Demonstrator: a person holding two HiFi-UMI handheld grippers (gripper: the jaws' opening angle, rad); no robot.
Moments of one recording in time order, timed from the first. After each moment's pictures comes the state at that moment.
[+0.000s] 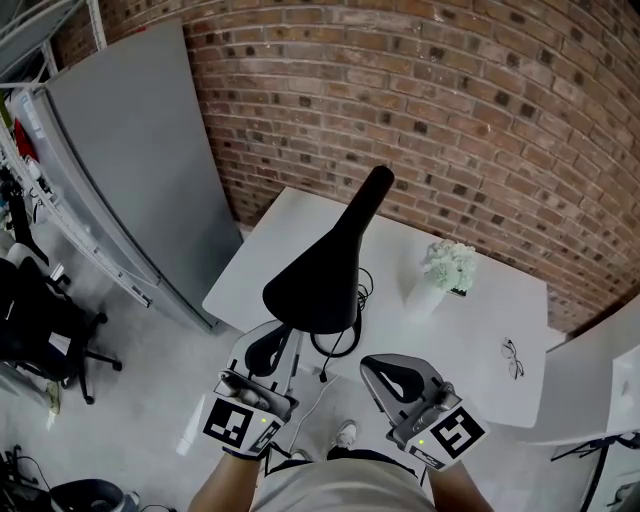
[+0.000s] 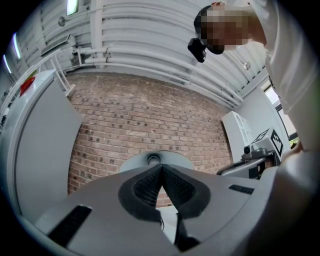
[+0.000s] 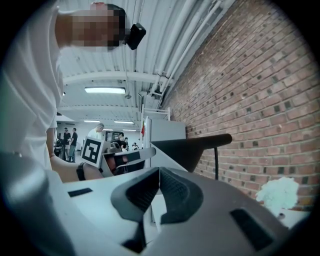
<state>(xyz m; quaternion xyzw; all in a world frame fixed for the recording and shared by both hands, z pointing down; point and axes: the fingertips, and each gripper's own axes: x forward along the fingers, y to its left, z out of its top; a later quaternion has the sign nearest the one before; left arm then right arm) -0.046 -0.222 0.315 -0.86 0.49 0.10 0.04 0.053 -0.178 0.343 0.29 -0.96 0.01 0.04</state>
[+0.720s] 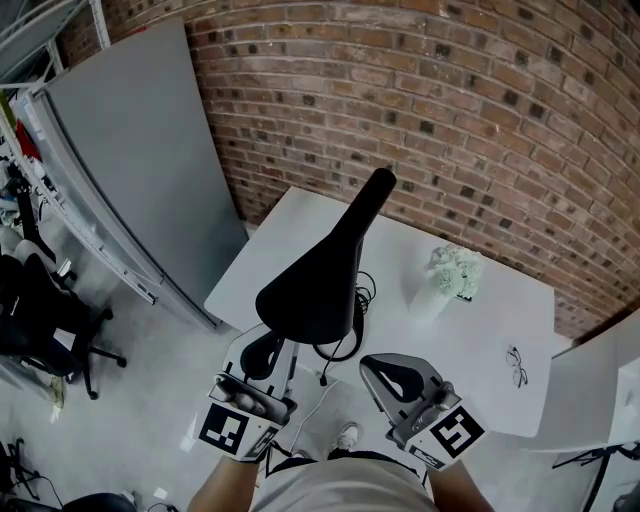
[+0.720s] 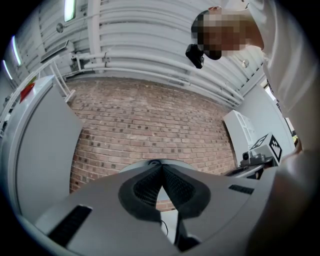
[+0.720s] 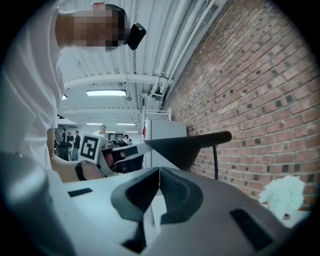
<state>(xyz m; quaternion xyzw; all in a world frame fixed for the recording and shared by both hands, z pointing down) -0.037 -0.230 0.303 -0.85 0.51 0.10 0.06 0.063 -0.197 0.349 0.27 -0.96 0.02 0.03</state>
